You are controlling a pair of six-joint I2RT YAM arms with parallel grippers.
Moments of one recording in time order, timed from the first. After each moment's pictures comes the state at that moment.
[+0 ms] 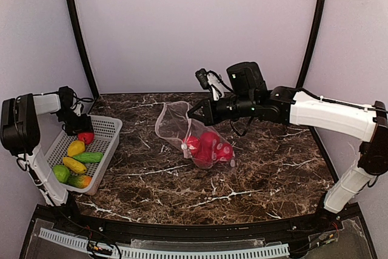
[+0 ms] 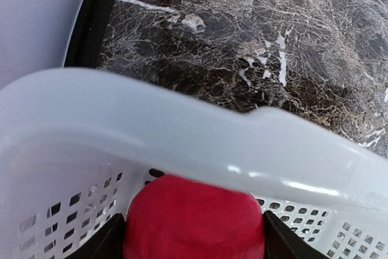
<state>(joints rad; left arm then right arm) 0.27 1.76 1.22 -0.65 0.10 -0.01 0.94 1.57 1.37 -0.25 -0.26 0.37</state>
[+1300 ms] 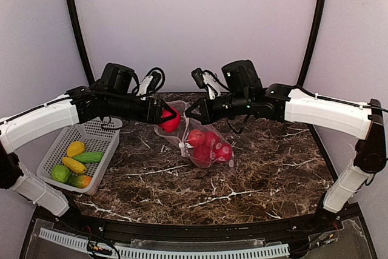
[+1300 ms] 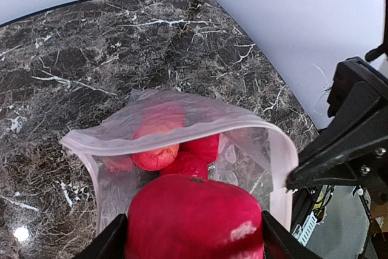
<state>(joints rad) -0.70 1.36 1.22 -0.45 0.27 -0.39 0.94 1.62 1.43 -0.28 -0.25 0.34</state>
